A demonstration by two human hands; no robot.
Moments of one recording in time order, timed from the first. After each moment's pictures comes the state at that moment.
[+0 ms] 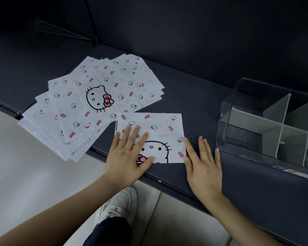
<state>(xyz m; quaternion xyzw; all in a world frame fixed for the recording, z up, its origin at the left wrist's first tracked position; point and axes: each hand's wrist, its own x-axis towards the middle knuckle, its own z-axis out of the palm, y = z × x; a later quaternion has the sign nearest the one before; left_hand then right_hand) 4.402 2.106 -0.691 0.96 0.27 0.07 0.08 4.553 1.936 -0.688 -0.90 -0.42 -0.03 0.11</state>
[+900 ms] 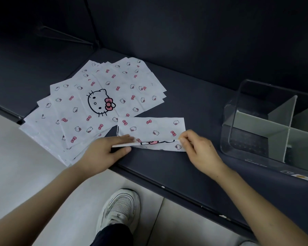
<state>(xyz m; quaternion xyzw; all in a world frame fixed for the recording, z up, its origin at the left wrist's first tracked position) 4.376 2.172 -0.652 0.88 0.27 0.06 0.38 4.591 1.985 -0.645 -0.80 -0.48 0.20 0.30</state>
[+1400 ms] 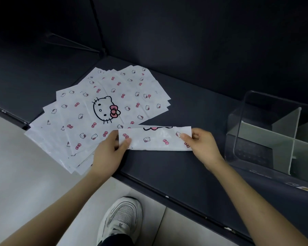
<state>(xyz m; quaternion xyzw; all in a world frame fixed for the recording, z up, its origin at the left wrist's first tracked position) 4.398 2.163 -0.659 0.77 0.46 0.18 0.40 4.611 2.022 -0.655 -0.82 -0.26 0.28 0.42</state>
